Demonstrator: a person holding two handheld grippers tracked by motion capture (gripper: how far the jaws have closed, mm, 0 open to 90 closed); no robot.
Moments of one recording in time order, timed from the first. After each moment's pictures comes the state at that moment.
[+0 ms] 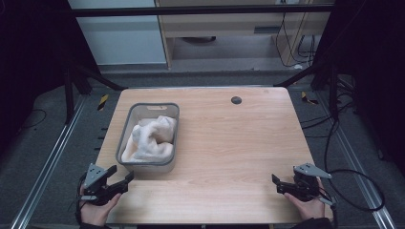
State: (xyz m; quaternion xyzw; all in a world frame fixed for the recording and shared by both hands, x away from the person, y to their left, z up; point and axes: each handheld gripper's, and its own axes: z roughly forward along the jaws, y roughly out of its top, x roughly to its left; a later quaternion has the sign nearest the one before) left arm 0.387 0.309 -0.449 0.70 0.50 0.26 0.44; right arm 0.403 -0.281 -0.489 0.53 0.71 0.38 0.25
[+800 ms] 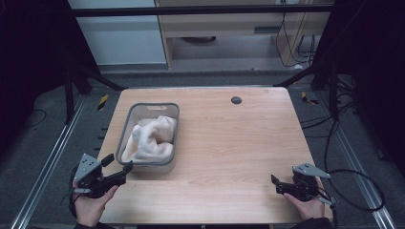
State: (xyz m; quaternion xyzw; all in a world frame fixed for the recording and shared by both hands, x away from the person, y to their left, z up) left arm 0.390 0.301 -0.402 0.69 0.47 0.28 0.47; right arm 0.404 -0.279 -0.491 0.53 0.72 0.38 0.24
